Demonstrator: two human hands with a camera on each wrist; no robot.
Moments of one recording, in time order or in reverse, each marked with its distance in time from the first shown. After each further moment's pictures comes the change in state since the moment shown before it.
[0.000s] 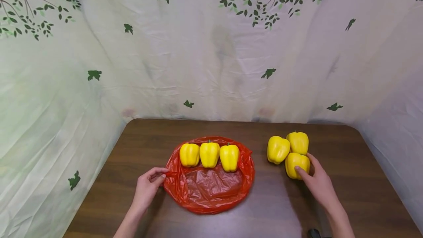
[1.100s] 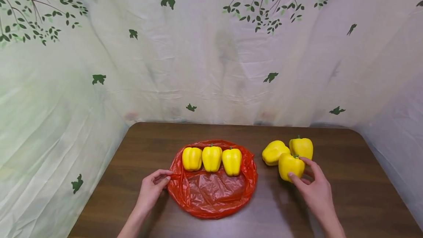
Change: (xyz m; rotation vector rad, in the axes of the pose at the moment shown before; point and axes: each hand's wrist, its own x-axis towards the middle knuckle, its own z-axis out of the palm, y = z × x) left_hand 0.006 -0.002 0.001 0.024 -0.011 0.013; right_hand -0.026 -0.035 0.027 0.126 0.280 -0.088
